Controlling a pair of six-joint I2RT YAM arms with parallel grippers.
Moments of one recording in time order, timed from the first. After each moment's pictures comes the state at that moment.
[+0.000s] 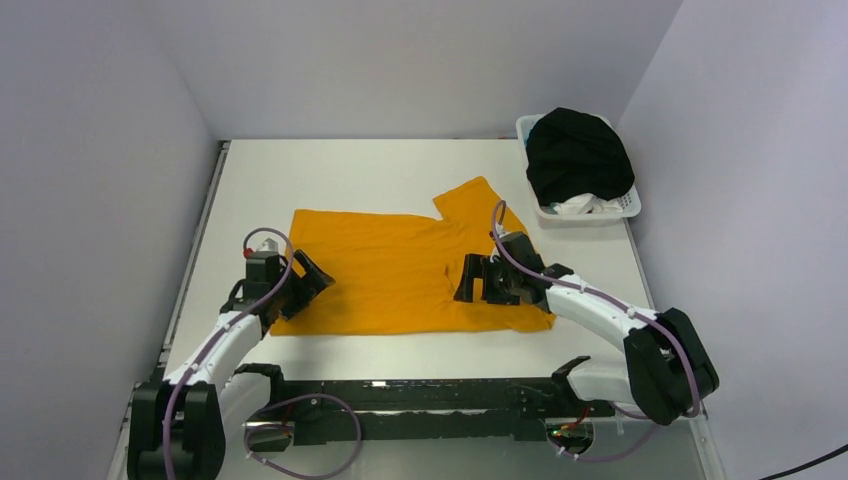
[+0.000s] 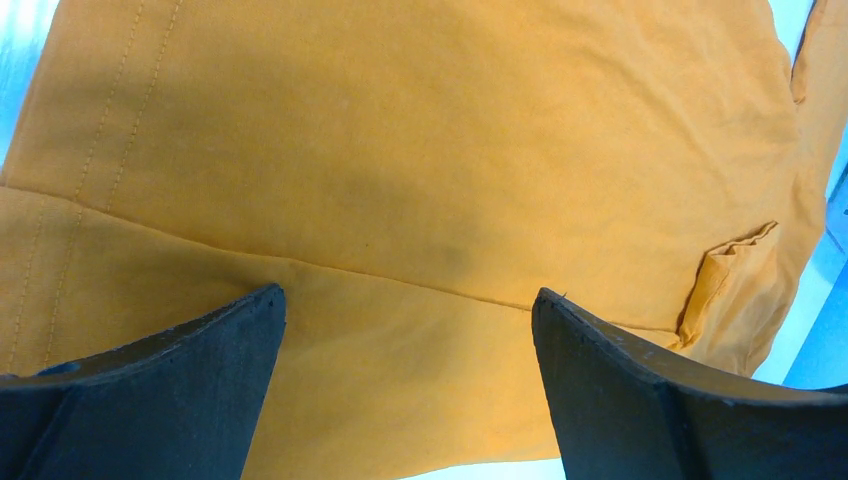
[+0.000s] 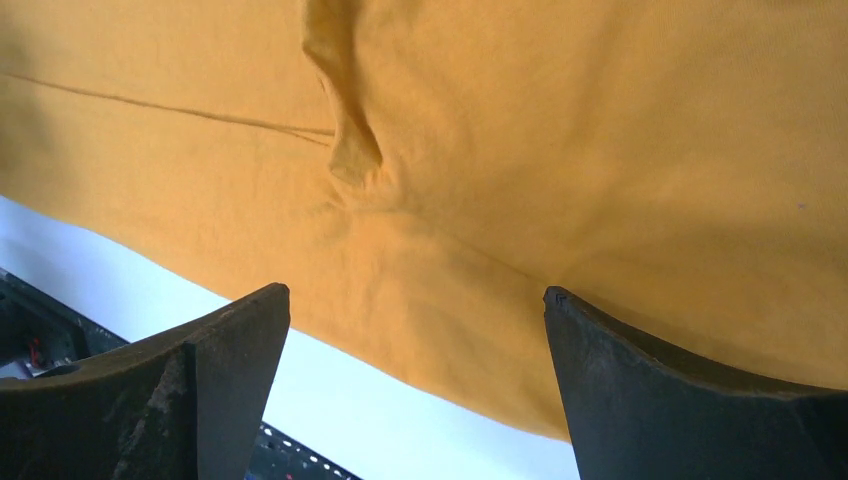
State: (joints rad) left arm -0.04 0.99 0.35 -0.17 0.18 -0.76; right arm 0.50 1.26 0.59 -0.25 -0.20 0.55
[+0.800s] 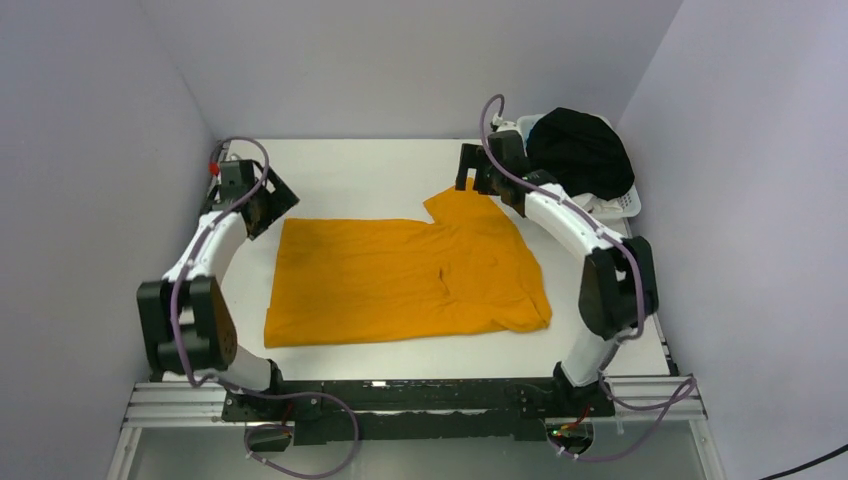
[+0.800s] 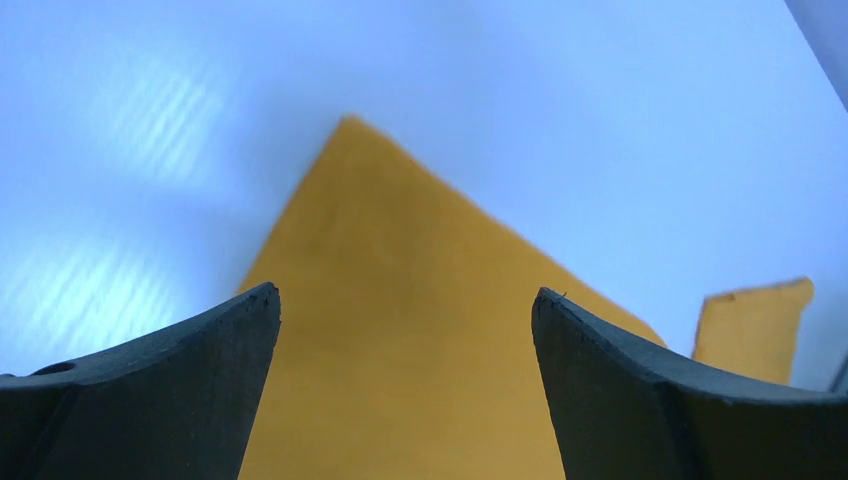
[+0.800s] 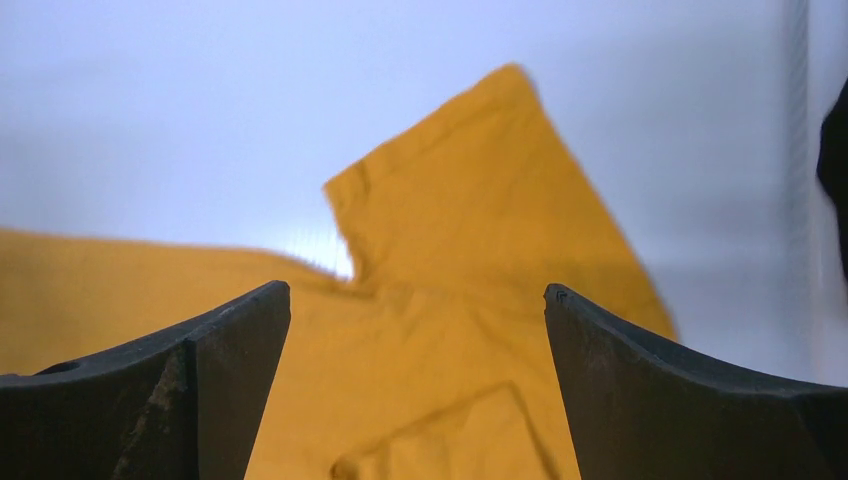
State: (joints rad) left arm 0.08 1.41 1.01 -0.37 -0.01 -0.65; right arm 0.39 1.66 1.32 -0.28 0.10 0.39
